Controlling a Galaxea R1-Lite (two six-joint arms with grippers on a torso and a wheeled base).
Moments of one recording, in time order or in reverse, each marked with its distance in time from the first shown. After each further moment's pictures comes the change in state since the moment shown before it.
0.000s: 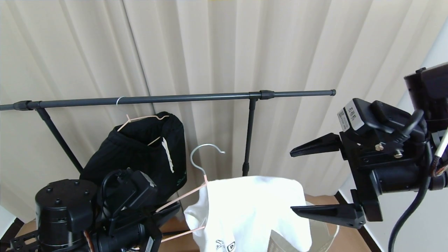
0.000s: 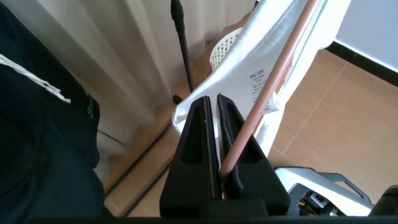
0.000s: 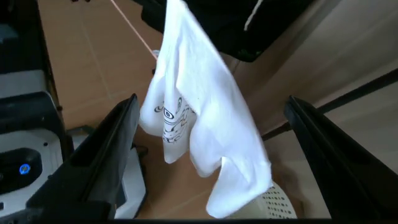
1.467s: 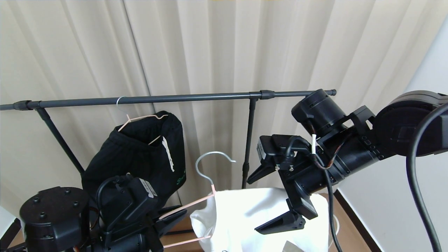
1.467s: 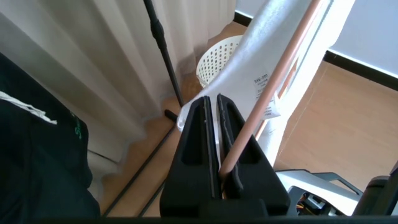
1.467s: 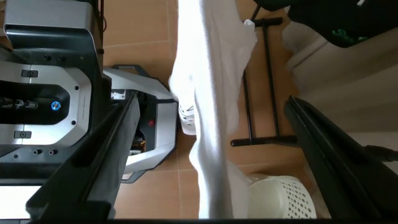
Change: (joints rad) left arm -0.068 -0.034 0.027 -0.049 -0.016 0.015; right arm 0.046 0.380 -0.268 0.242 0.118 -0.177
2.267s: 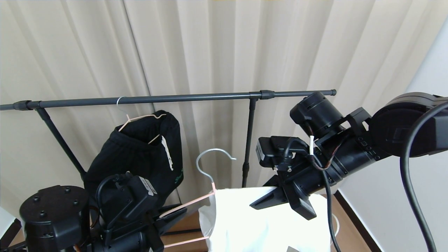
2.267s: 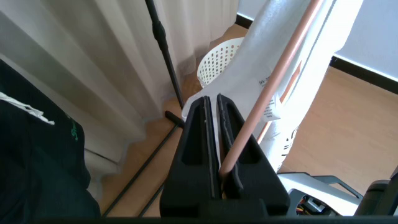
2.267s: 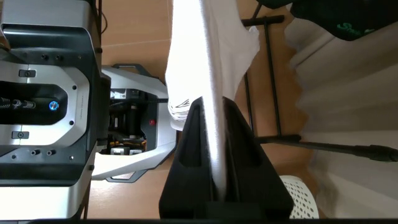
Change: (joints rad) left arm 0.002 0.000 -0.006 0.000 0.003 -0.008; right arm -0.004 0.009 0.003 0.001 0.002 0.000
